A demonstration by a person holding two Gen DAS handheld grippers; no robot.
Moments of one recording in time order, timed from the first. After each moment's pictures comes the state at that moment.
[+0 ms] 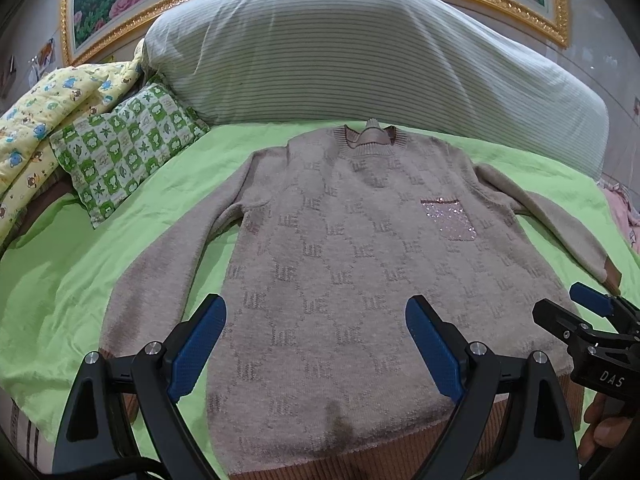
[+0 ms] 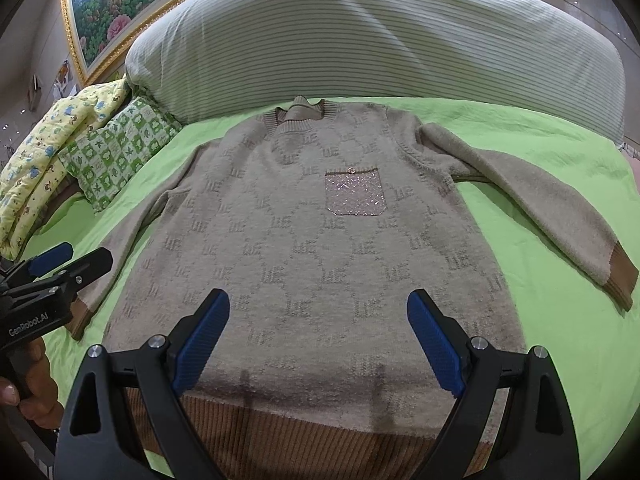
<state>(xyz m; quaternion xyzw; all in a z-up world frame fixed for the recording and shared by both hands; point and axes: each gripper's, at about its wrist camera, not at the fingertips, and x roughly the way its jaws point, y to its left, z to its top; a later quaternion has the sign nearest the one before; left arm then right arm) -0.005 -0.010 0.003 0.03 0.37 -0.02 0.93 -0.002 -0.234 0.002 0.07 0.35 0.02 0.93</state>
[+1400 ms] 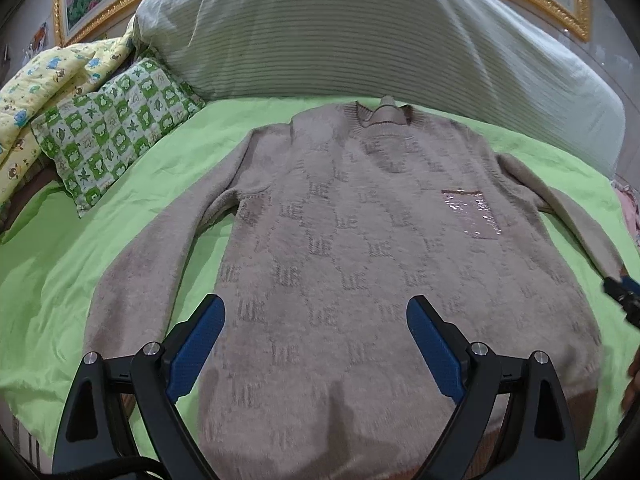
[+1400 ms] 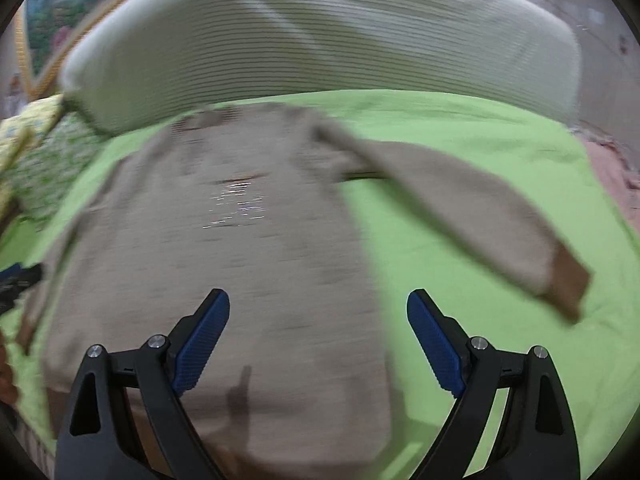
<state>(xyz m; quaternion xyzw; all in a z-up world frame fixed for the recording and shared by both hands) 0.048 0.006 -0.023 0.04 0.41 -0.01 0.91 0.014 -0.365 -0.013 0.05 0.37 -0.11 0.92</state>
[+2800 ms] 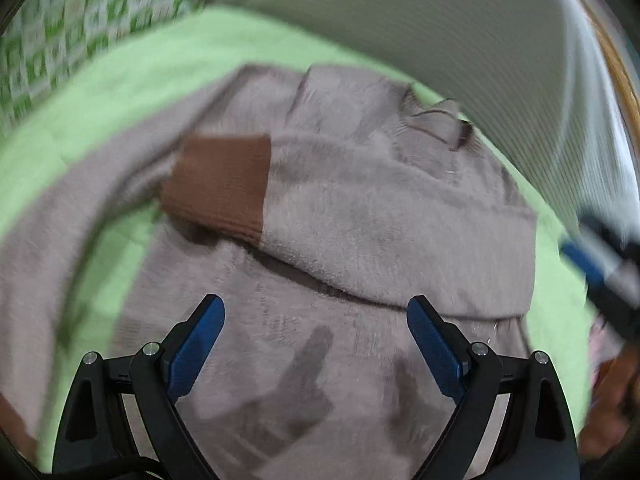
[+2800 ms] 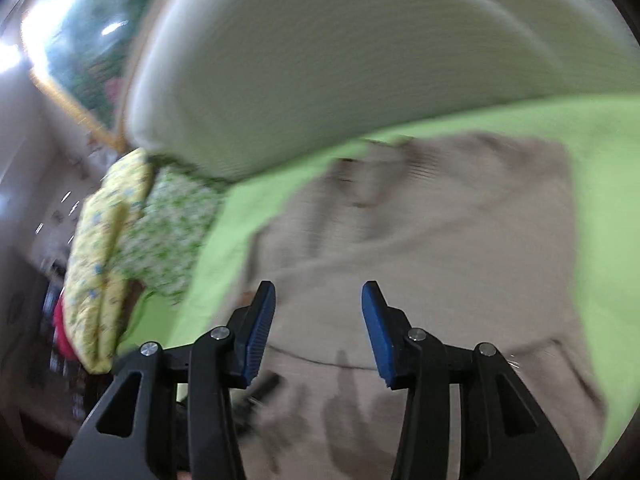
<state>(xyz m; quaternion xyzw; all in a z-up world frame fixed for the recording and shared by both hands) 0.190 0.042 -0.084 -0.21 0.52 0.04 0.83 0.244 -0.300 0.032 0.26 0.41 0.14 0.86</state>
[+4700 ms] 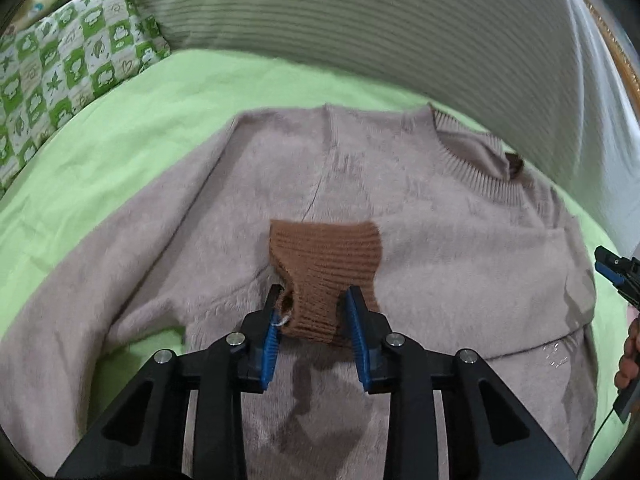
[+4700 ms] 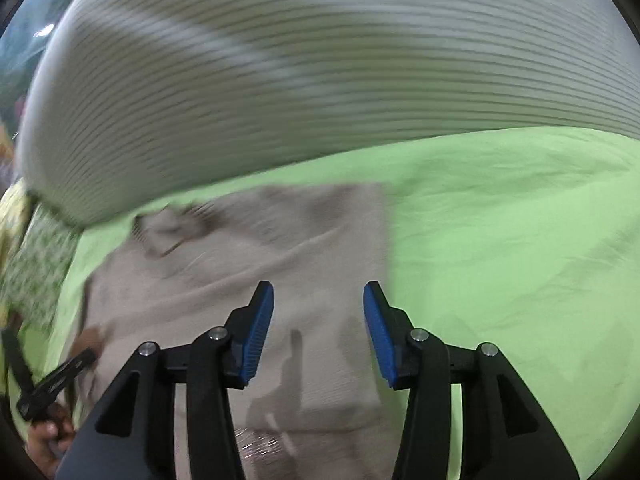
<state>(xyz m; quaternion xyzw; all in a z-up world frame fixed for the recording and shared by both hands) 0.228 0.057 -0.101 -0.11 0.46 0.03 0.88 0.287 -0.408 -0.007 0.14 0.39 0.02 0.91</state>
